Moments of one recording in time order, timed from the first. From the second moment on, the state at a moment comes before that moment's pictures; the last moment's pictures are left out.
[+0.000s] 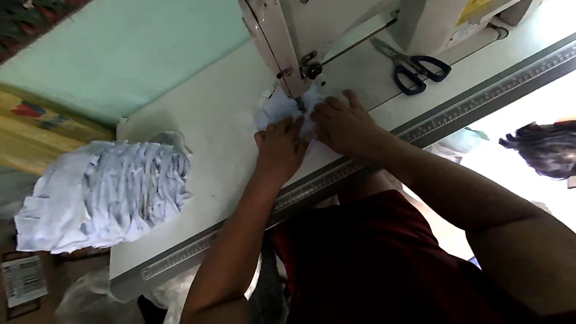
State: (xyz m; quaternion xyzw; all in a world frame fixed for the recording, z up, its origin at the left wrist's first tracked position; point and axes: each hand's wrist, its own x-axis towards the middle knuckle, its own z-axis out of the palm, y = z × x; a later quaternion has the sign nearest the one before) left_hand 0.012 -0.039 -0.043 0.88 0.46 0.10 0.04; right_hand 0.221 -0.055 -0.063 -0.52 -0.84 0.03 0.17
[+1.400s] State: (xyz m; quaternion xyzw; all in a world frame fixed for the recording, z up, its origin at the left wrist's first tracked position) left_hand -0.044 0.031 -0.040 0.76 0.62 0.10 0.14; right_hand 0.231 -0.045 -0.068 -0.59 -0.78 0.00 0.21
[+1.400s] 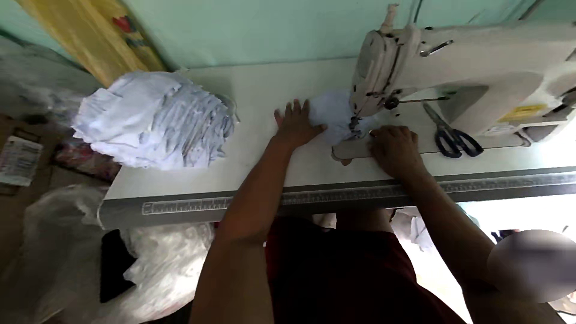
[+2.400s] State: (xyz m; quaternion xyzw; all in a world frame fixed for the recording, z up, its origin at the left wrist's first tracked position) left_hand -0.039 0.021 -0.043 0.75 0.63 0.17 0.09; right_hand 0.230 -0.049 -0.061 -0.56 -0.79 -0.03 0.24
